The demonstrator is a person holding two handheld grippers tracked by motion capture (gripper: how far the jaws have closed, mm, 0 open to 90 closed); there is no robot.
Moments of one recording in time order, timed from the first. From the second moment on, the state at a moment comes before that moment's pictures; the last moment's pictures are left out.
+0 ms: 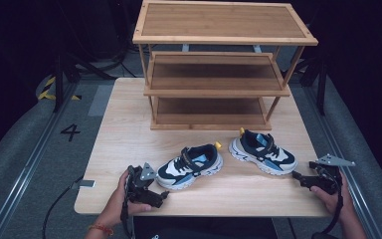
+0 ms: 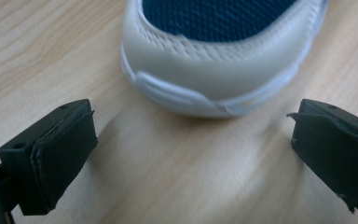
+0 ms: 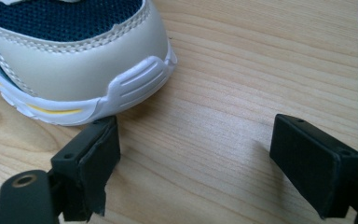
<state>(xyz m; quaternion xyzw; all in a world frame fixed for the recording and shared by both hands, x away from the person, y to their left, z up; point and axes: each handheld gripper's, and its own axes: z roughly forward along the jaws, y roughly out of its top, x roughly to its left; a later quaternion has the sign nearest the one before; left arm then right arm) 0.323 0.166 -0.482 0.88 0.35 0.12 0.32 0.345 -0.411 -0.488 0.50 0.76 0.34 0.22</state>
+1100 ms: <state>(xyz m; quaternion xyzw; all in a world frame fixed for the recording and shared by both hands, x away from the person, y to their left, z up) 0.411 0.180 -0.482 0.84 0.41 0.15 0.32 0.345 -0.411 -0.488 0.50 0.76 0.34 0.22</state>
